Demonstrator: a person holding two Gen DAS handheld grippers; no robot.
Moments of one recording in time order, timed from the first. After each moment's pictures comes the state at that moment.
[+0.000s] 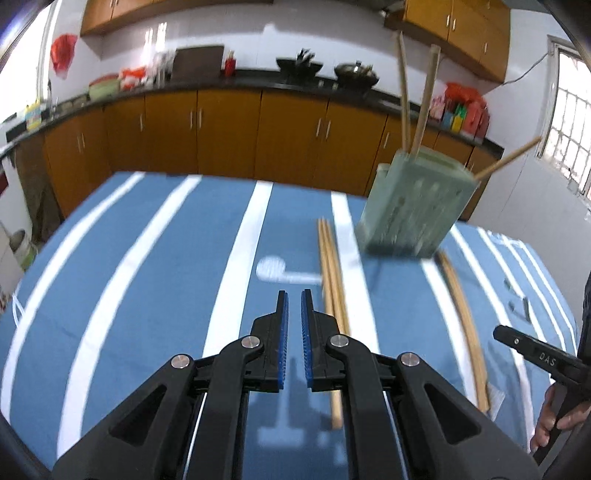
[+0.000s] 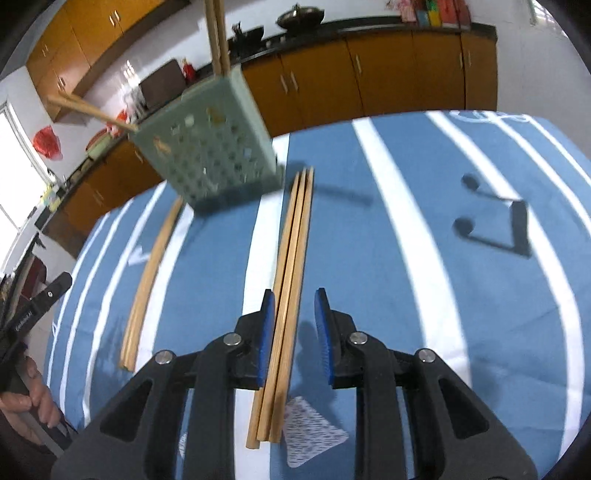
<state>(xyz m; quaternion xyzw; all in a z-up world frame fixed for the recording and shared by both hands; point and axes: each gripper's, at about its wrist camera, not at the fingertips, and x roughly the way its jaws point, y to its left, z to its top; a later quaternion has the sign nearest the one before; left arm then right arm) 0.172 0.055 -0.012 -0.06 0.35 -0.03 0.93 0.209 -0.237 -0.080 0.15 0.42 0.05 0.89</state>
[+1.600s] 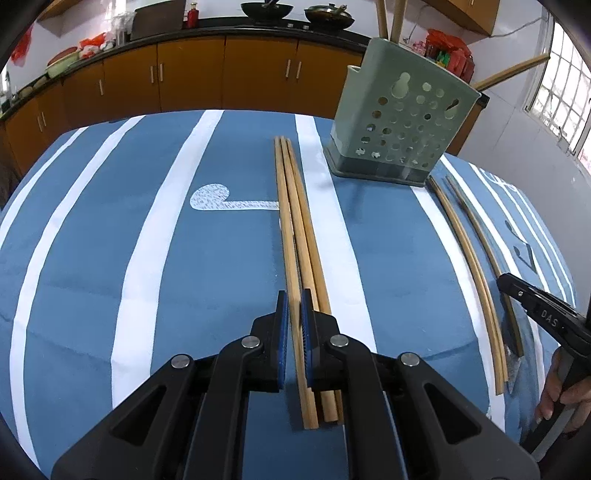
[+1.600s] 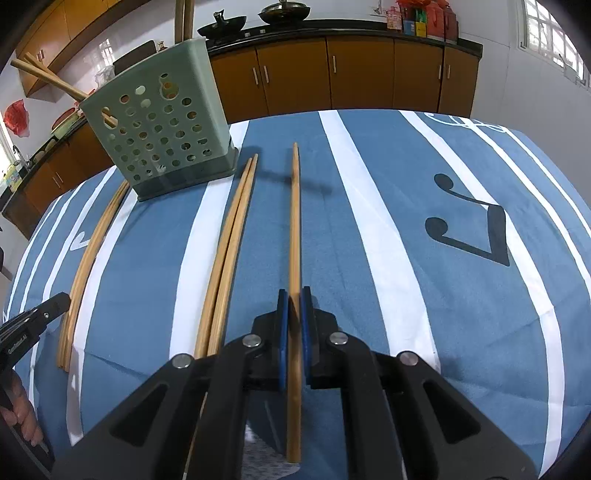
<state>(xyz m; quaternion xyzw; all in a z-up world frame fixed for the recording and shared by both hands) 0.199 0.012 -0.069 -0.03 0.44 -0.09 0.89 0.226 -0.244 -0.100 0.08 0.43 -0.02 0.90</state>
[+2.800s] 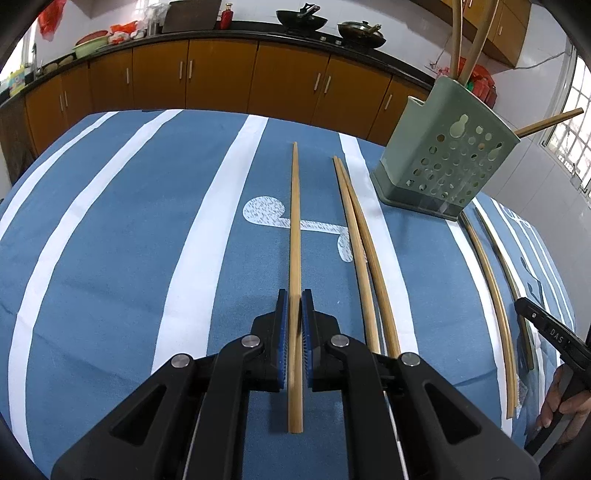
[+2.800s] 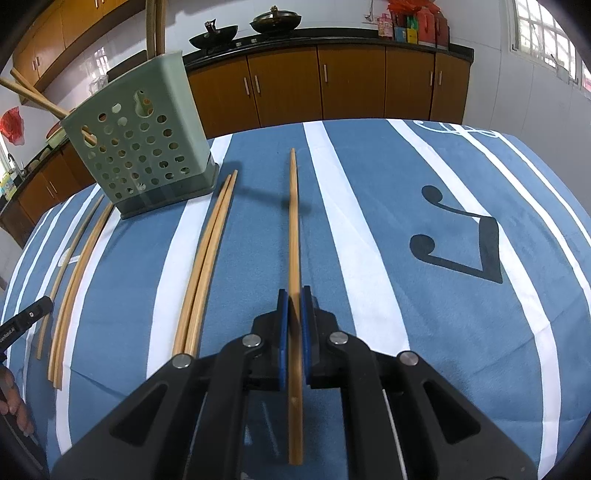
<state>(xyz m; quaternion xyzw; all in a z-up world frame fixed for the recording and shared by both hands) 0.211 0.053 -0.073 -0.09 0.42 -0.06 0.90 0.236 -0.258 -0.103 0.09 0.41 -0.04 0.91</state>
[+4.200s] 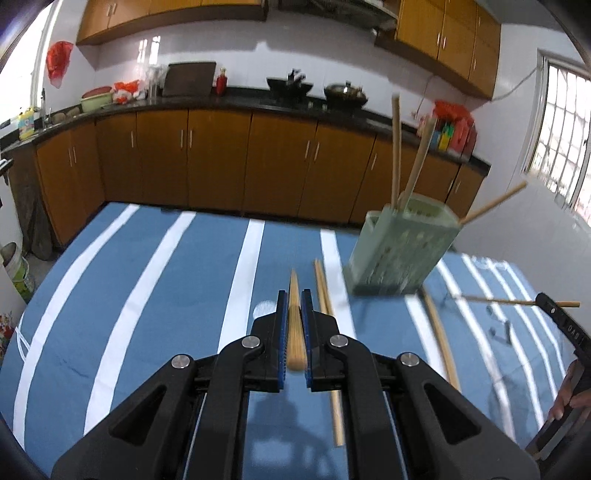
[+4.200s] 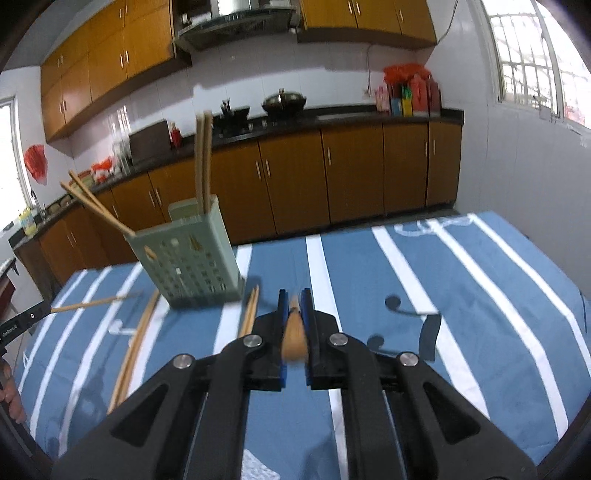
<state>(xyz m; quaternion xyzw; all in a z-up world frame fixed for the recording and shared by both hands) 0.178 0.065 0.035 -0.07 0.31 -0.06 0.95 0.186 -0.277 0.008 0.09 0.26 -0.03 0.96</state>
